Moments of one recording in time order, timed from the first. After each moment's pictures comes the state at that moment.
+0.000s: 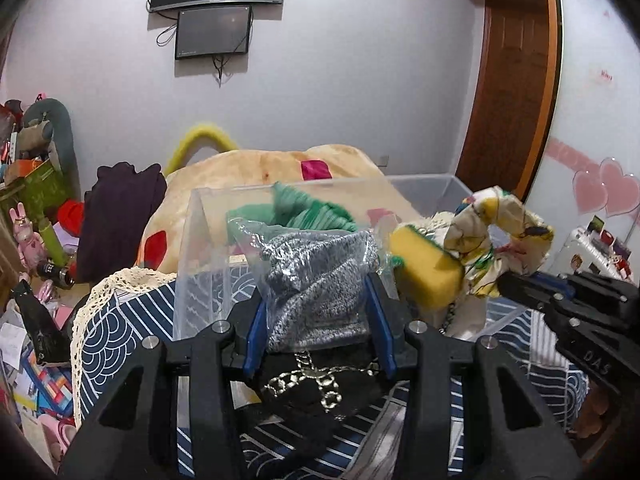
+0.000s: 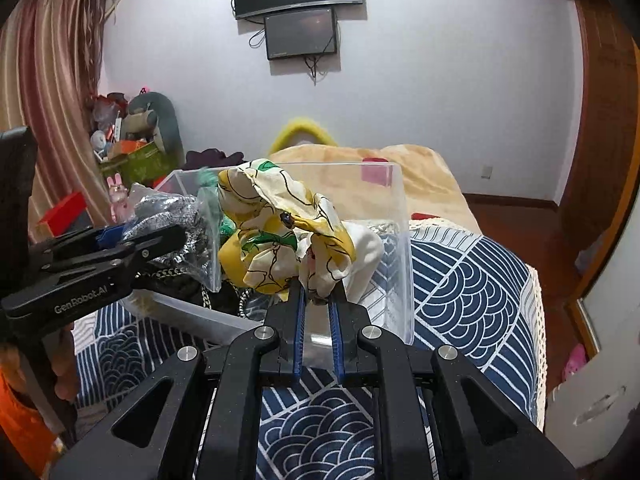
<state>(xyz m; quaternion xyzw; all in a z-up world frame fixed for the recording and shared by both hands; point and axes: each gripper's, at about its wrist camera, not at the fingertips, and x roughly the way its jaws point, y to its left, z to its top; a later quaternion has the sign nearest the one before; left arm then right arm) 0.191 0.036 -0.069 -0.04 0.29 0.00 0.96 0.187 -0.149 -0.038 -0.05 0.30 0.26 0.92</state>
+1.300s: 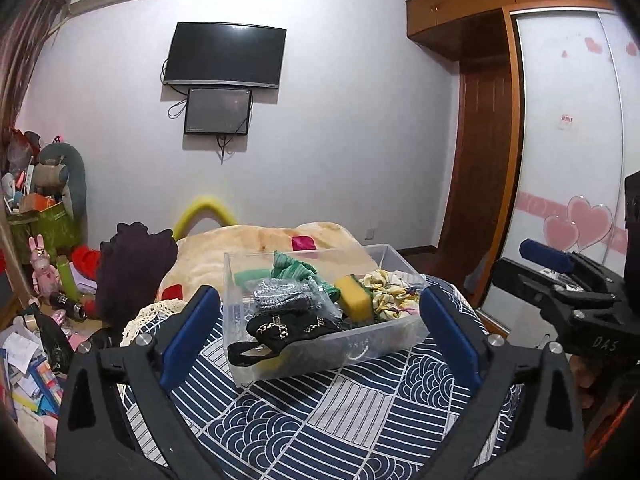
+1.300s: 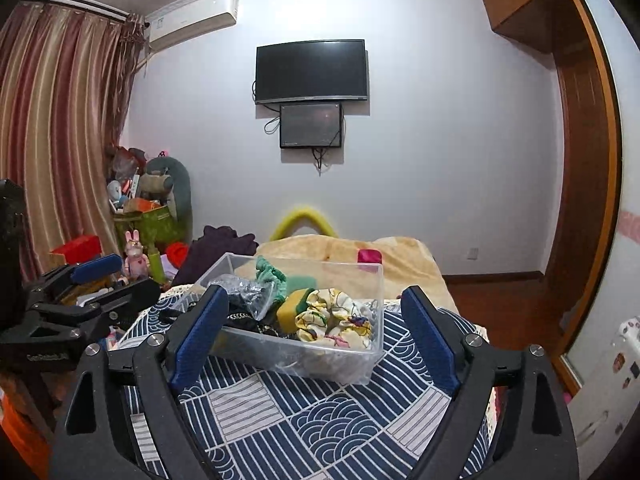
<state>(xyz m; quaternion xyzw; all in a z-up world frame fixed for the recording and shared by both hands) 0.049 0.014 -0.006 -0.05 0.14 -0.01 0.99 0.092 -0.184 0.026 -0.04 0.14 0.26 0.96</state>
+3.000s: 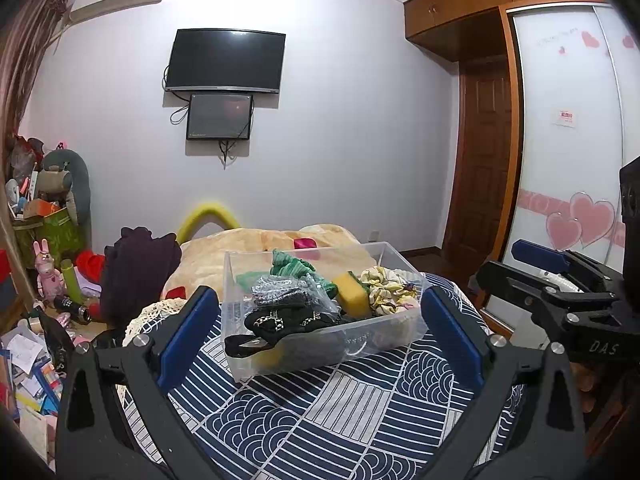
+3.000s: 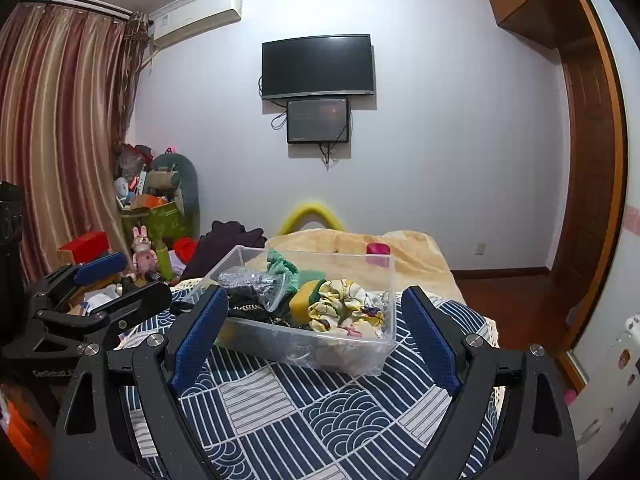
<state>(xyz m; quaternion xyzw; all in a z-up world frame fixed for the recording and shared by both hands) 0.041 0.004 -0.011 -0.04 0.13 0.00 0.99 0.082 -0.174 0.020 -0.04 0.15 0.27 0.95</state>
